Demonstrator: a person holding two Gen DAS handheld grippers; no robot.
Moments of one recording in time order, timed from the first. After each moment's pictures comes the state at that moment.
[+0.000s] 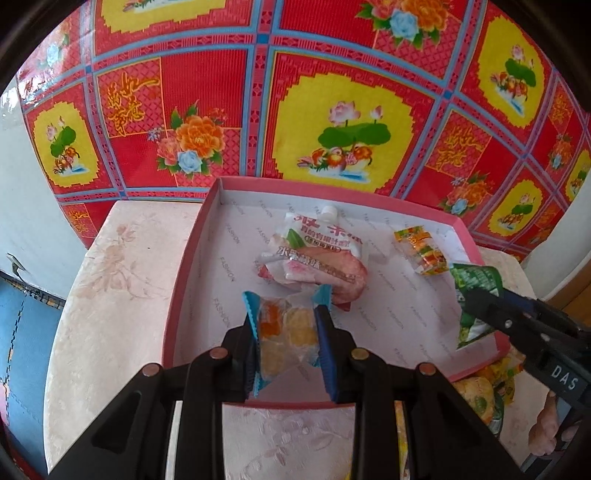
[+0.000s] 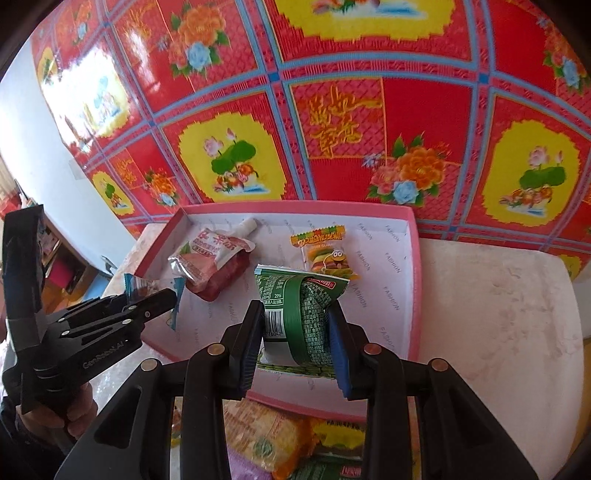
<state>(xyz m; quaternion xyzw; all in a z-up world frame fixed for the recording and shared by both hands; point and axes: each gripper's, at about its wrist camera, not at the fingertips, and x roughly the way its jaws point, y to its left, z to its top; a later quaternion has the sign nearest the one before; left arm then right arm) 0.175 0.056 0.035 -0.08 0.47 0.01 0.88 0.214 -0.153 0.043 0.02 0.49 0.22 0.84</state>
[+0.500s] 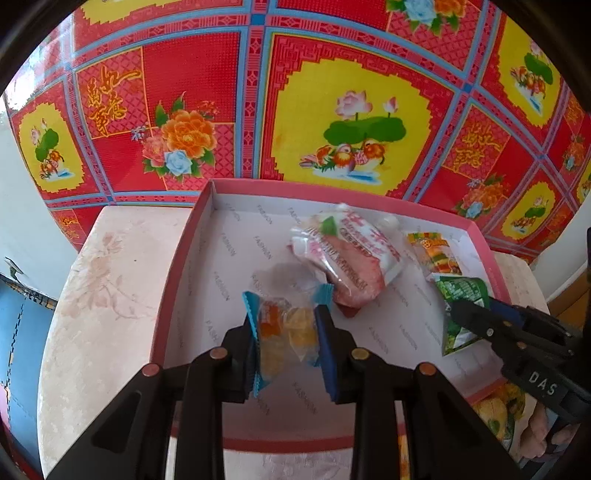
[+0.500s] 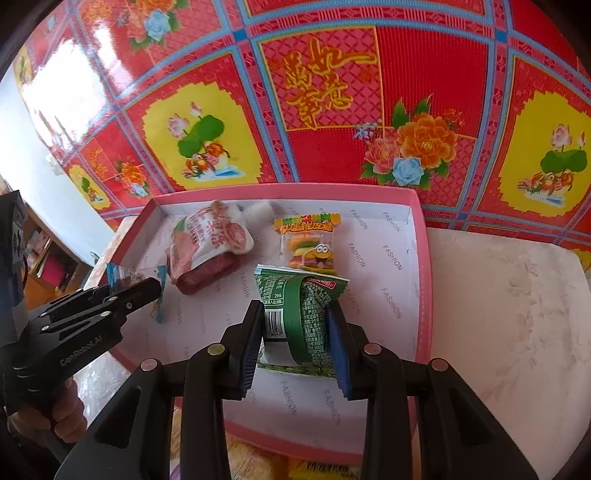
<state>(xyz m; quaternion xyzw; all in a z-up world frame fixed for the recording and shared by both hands) 0.198 0.053 0.021 -0.08 0.48 0.01 0.88 0.246 -0.149 0.018 0.01 0.51 0.20 0.84</state>
